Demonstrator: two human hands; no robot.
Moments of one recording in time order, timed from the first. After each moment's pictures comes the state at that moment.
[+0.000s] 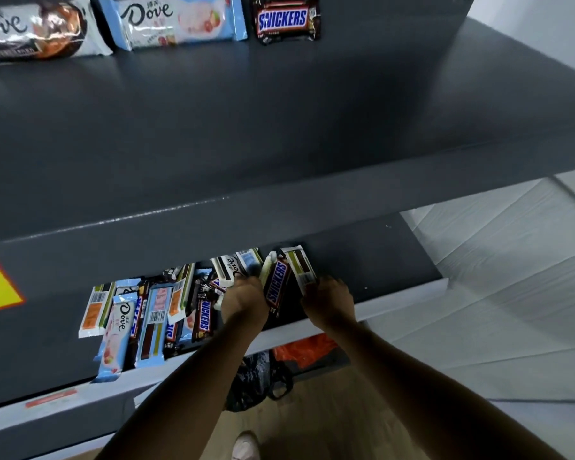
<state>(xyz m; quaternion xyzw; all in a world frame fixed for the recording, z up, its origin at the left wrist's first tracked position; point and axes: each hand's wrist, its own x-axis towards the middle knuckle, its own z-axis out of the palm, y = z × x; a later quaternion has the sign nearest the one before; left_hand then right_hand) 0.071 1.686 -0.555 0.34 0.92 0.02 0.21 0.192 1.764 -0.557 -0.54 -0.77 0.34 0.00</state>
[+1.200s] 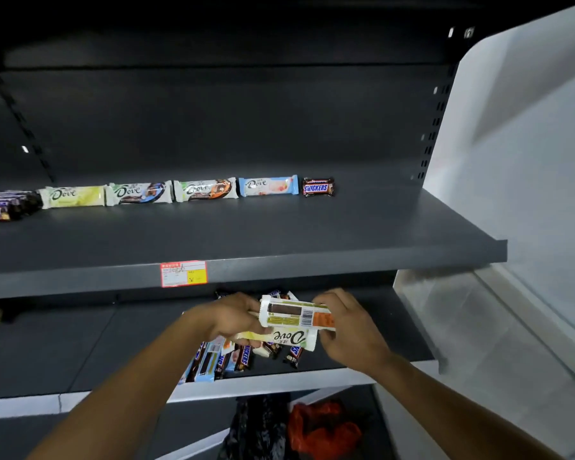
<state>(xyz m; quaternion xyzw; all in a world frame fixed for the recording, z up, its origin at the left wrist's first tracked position) 0.093 1.564 -0.315 0.34 0.77 0.28 0.45 0.269 1.711 -0.367 -0.15 -0.94 0.19 0.24</state>
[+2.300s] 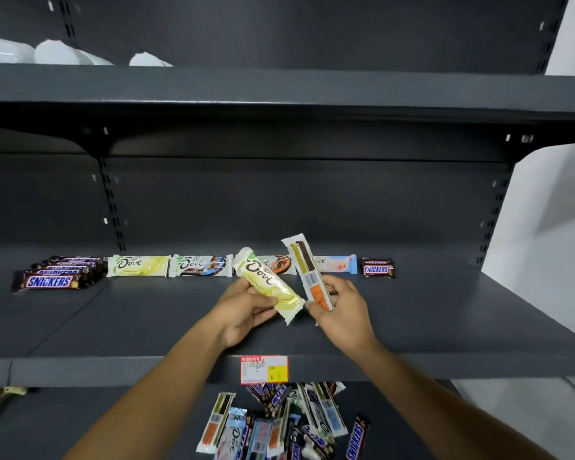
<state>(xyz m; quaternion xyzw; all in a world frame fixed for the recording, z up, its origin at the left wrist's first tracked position) -0.041 1.543 -0.228 0.21 0.55 0.72 0.37 0.091 1.670 -0.243 -0.22 -0.81 0.39 0.37</state>
